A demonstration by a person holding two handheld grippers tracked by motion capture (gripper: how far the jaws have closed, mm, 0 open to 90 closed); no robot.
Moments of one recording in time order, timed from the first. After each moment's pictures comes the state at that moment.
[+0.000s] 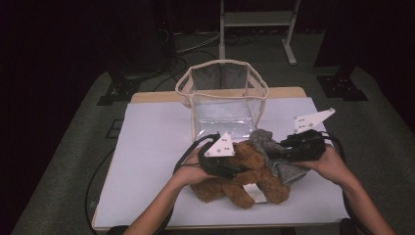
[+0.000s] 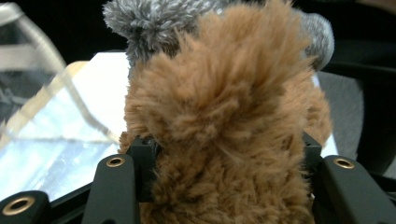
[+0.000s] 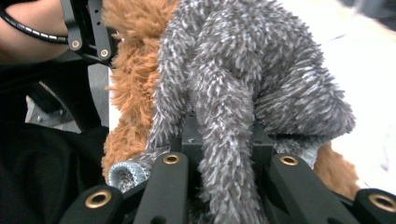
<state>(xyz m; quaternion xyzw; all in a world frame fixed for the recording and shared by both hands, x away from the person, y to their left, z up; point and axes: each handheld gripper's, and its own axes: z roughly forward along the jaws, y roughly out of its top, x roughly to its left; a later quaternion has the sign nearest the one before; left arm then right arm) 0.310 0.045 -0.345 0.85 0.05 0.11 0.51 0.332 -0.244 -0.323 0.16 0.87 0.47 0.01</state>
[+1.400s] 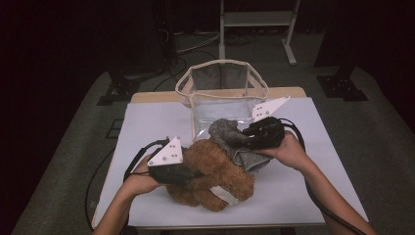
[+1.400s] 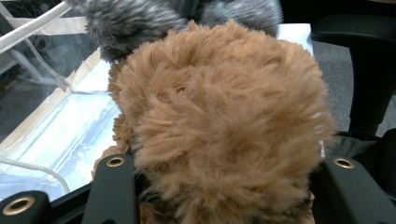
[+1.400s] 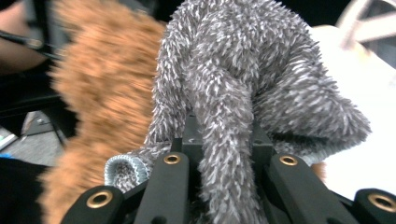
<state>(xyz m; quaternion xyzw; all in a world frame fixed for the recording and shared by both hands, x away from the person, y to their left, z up) 0.280 0.141 -0.317 0.86 0.06 0.15 0.48 0.357 -0.157 -0.301 0.12 0.87 0.48 0.02</state>
